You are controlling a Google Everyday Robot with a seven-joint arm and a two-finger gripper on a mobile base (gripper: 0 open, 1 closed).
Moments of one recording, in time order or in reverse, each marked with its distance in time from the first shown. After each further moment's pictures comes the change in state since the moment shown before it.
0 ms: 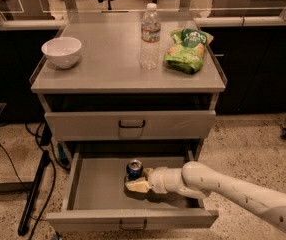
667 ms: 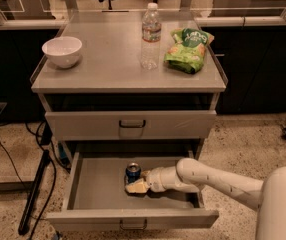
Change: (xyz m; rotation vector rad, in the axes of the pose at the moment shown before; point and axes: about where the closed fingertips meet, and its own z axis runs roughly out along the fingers) arm 0.039 -0.026 0.032 -0.058 0.096 0.062
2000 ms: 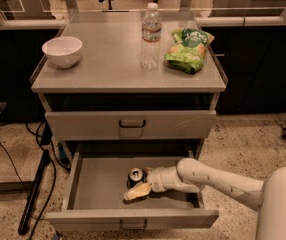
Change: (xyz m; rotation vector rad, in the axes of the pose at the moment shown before) arm 0.000 0.000 0.000 0.000 0.000 0.000
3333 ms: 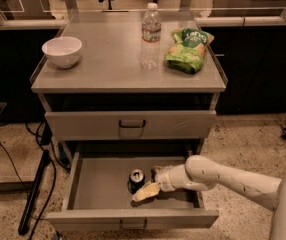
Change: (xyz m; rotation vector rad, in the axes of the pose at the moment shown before) arm 0.003 0.003 -0.045 0.045 0.064 -0.031
